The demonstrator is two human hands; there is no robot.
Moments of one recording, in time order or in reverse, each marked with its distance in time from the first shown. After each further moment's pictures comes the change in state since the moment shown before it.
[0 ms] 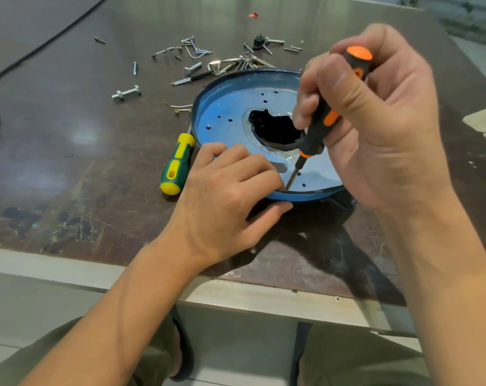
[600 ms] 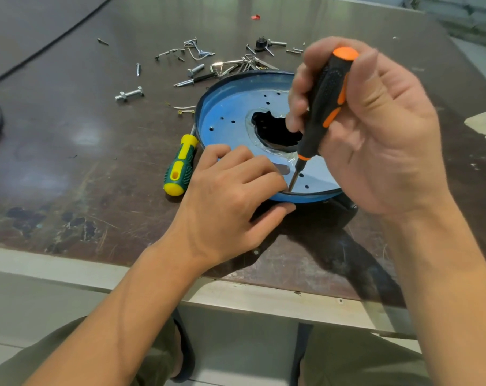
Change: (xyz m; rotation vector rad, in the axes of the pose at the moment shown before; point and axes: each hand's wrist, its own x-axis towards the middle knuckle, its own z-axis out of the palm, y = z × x) left_hand 0.000 0.000 0.000 -0.005 0.002 0.006; right_hand -0.002 0.003 -0.004 0.065 -0.093 0.051
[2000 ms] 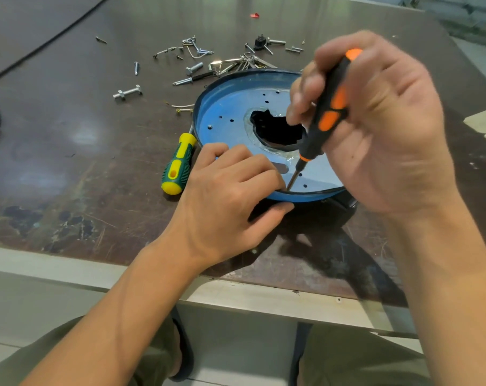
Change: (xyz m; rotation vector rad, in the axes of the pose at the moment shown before) left_hand 0.001 0.001 -0.001 0.001 -0.006 -0.017; right_hand 0.002 -0.001 0.001 -0.001 -0.008 -0.046
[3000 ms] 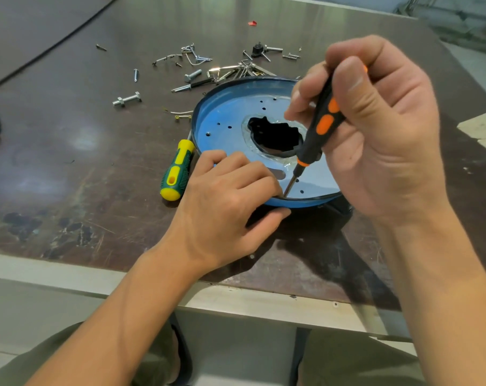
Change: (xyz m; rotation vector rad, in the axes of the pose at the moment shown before) left_hand 0.000 0.000 0.000 -0.001 -0.008 -0.001; right_hand -0.001 -0.001 0.000 -0.024 0.076 -0.062
